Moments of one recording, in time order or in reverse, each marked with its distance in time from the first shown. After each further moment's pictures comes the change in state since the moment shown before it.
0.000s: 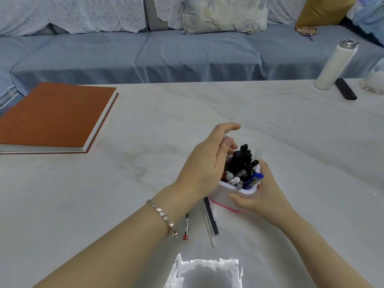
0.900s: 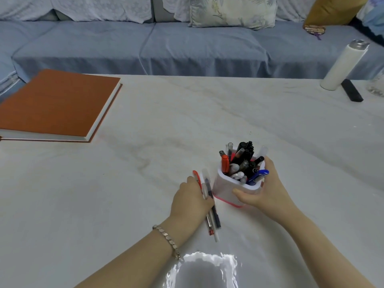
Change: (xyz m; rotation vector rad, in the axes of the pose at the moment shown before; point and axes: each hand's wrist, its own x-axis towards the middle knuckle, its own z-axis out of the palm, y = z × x) left_hand -0.065 -0.060 0.021 0.427 -0.111 -0.732; right_hand -0.003 -0.014 0.002 0.034 -0.003 -0.032
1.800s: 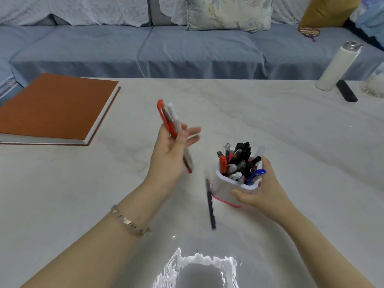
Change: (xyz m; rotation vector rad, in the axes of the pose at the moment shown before) left_hand 0.002 0.040 -0.084 -1.026 0.139 0.321; right_hand -0.002 -0.004 0.000 0.017 -0.003 0.017
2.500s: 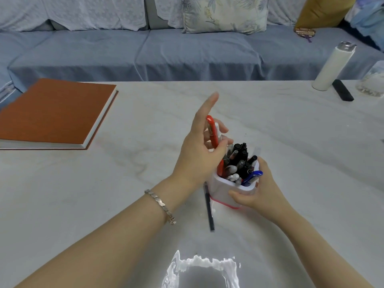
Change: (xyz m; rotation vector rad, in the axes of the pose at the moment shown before) left_hand 0.006 0.000 0.039 0.305 -0.153 0.435; right_hand 0.002 0.007 -0.002 -0.017 -0.005 0.008
